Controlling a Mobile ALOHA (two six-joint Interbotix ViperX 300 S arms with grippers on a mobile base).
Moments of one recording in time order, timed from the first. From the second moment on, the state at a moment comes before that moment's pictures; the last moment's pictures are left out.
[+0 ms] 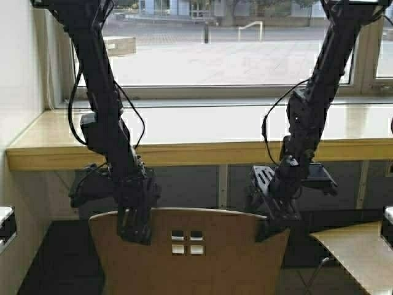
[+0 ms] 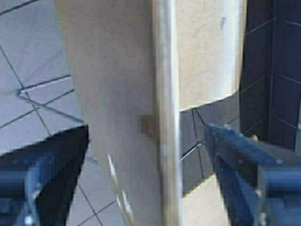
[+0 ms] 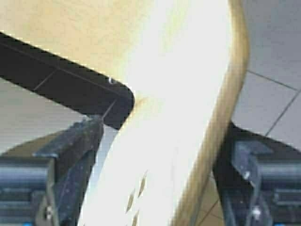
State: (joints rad) left arm -0.54 0.94 0.35 -0.64 -0.36 -1.23; right arm 0.31 0.97 0.19 1.38 0.20 0.11
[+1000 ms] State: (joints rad) left arm -0.53 0.96 0.35 -0.64 -0.30 -1.24; right arm 0.29 1.02 0.21 1.37 0.24 0.14
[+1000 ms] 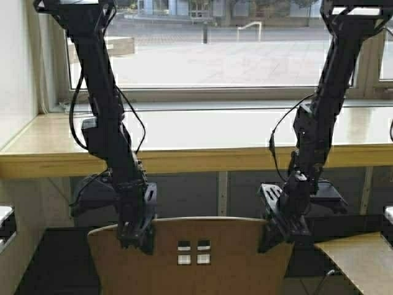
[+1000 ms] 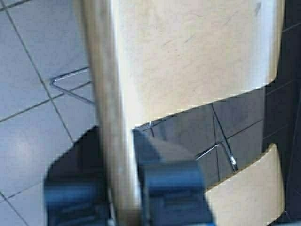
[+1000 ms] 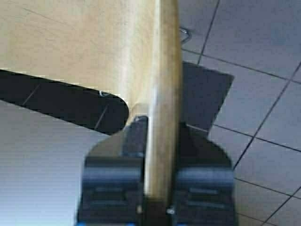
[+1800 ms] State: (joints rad) left arm -0.51 0.97 0.32 -0.64 -0.30 -1.24; right arm 0.29 1.04 0.17 1.35 0.24 0.14
